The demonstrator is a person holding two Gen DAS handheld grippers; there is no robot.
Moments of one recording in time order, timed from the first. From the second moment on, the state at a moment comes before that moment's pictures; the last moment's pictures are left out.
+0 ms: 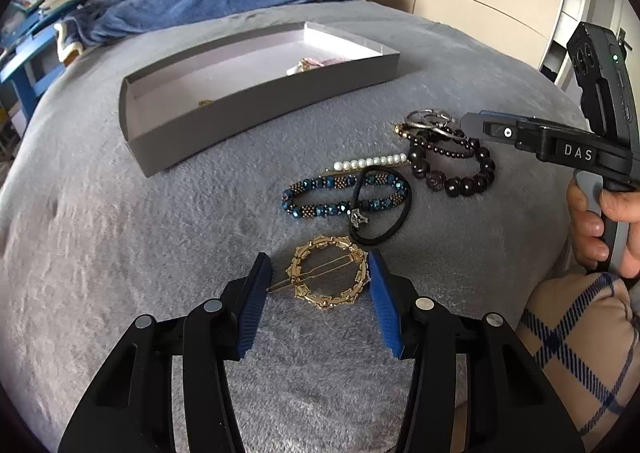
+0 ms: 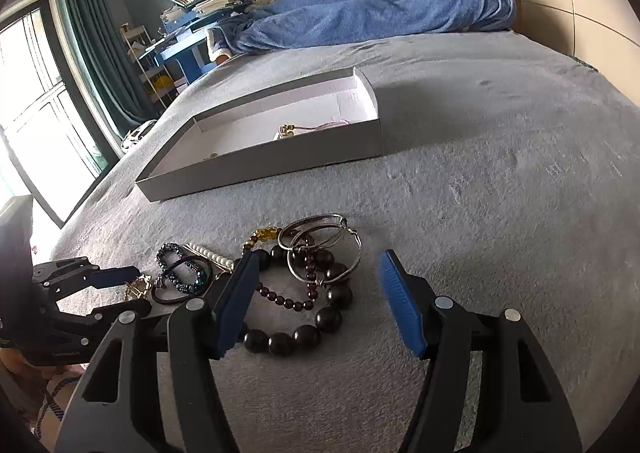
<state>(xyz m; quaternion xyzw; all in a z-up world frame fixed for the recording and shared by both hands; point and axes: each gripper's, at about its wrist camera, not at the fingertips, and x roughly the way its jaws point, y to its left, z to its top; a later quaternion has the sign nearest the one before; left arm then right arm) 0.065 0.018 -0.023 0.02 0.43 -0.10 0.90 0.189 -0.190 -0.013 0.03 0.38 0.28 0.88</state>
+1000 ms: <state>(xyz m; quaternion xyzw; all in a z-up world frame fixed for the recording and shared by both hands) 0.058 0.044 -0.022 -0.03 0.41 -0.05 0.91 0.229 -0.142 -0.025 -0.07 0.41 0.30 0.86</state>
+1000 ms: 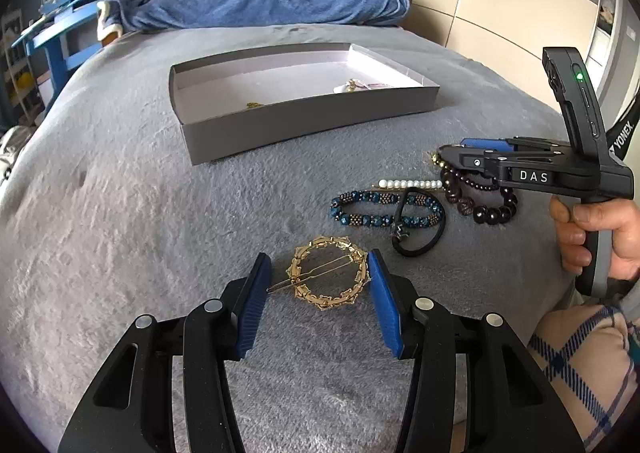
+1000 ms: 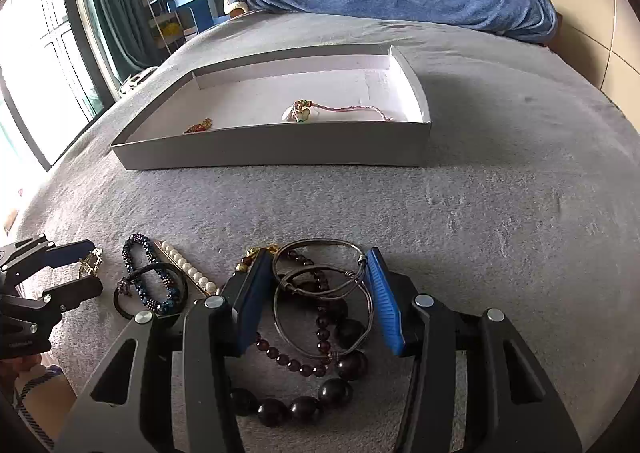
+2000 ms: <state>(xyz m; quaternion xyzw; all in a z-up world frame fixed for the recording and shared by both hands) 0.098 0.060 0.029 -0.05 0.34 -0.04 0.94 0.245 -0.154 0.013 -0.01 0.37 0.31 0.87</state>
